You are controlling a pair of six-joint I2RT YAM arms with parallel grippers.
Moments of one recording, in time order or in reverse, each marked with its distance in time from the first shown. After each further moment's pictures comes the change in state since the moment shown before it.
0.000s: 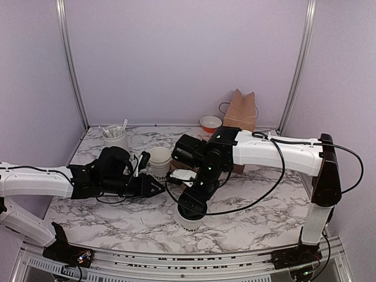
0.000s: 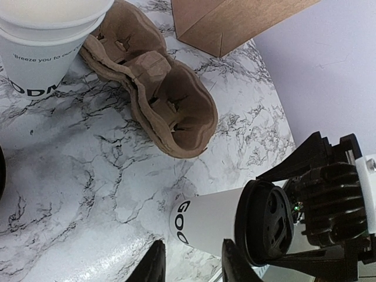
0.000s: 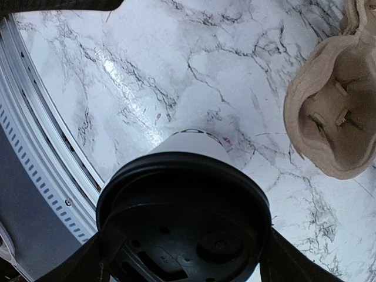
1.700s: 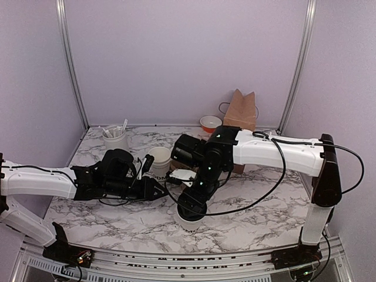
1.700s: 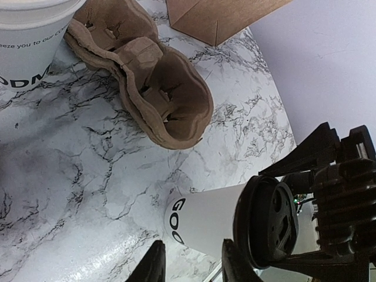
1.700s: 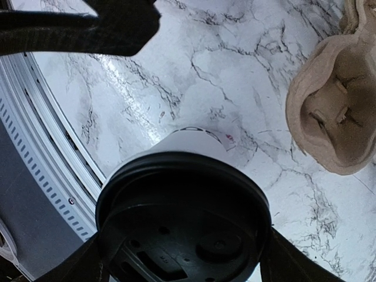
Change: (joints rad) left arm -0.023 0.033 0.000 0.023 0.017 -0.004; right arm 0.011 0.000 0.014 -0.017 0.003 0.016
